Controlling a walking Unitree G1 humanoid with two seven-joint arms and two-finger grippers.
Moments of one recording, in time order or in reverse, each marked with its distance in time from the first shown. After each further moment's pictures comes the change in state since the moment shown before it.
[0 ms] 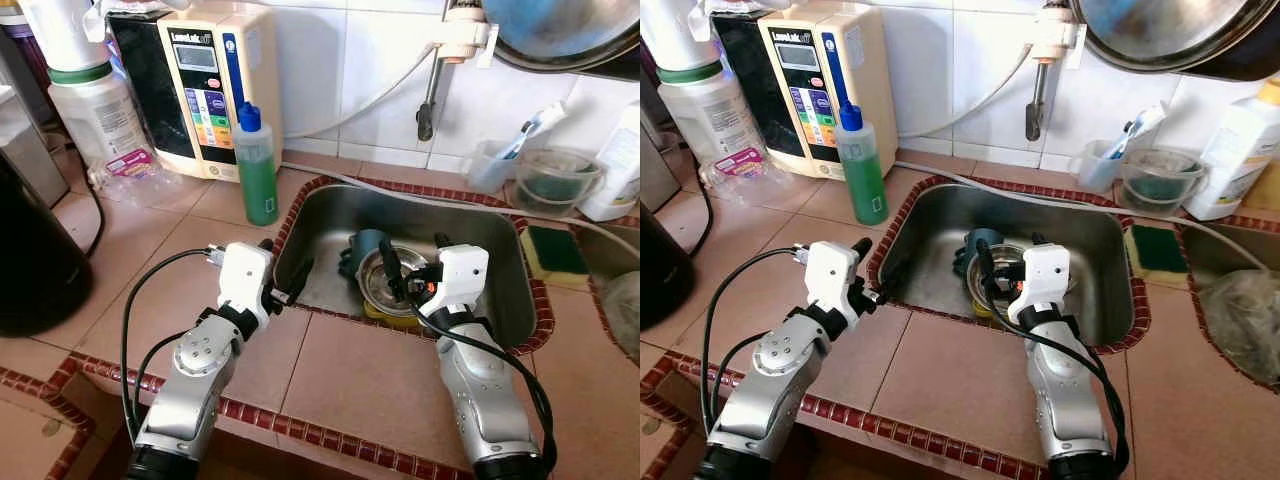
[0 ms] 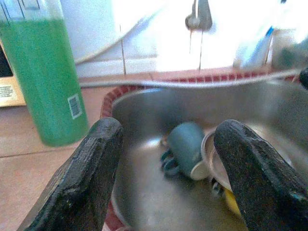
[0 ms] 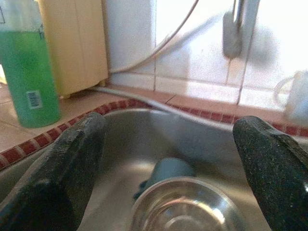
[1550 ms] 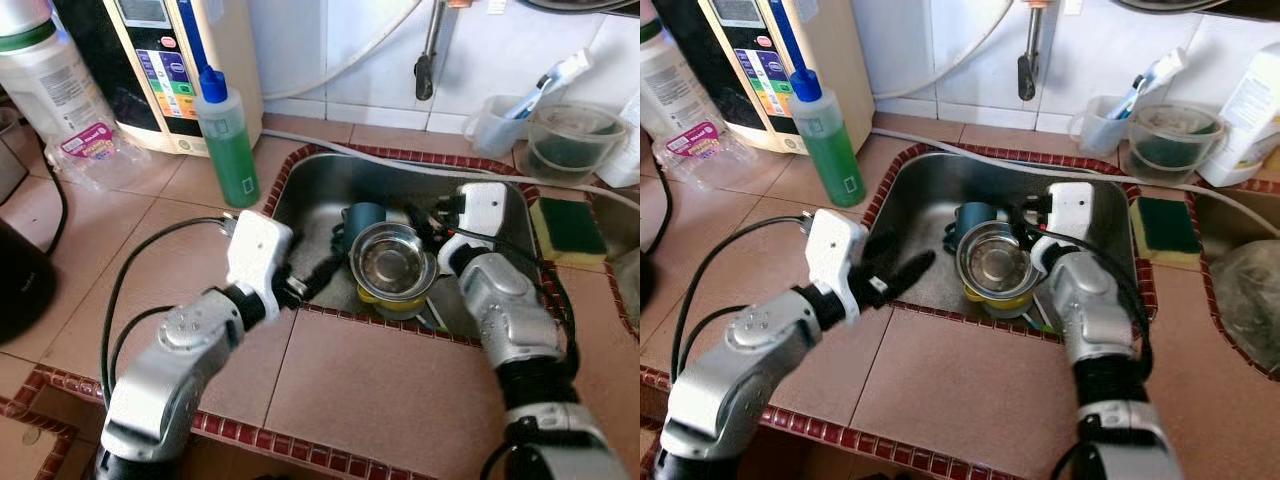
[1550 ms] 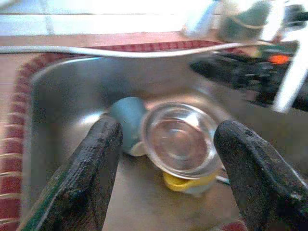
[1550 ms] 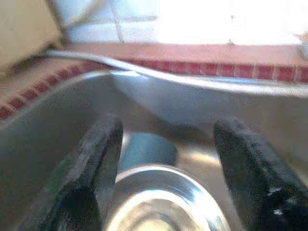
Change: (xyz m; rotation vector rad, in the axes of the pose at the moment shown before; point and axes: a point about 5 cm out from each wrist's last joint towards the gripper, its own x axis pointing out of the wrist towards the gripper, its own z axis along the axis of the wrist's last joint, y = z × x) left arm -0.006 -0.016 0.059 -0.061 0.109 -0.203; right arm 0.061 -0.037 0.026 0.124 0.150 0.033
